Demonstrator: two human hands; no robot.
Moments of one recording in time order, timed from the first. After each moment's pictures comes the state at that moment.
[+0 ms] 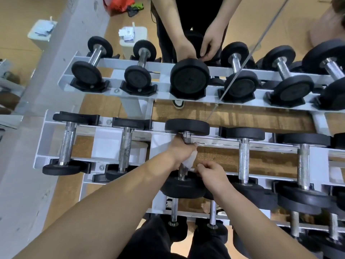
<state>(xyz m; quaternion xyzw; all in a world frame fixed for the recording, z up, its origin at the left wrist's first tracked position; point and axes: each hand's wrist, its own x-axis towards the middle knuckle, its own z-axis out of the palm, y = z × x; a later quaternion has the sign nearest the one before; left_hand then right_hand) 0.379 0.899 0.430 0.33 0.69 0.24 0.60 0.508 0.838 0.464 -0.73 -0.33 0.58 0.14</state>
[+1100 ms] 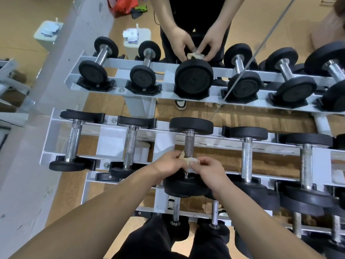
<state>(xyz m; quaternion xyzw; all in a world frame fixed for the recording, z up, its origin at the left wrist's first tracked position) 0.328 0.843 0.436 0.34 0.61 0.16 0.70 0.495 0.838 0.467 -0.71 -0.35 0.60 0.14</state>
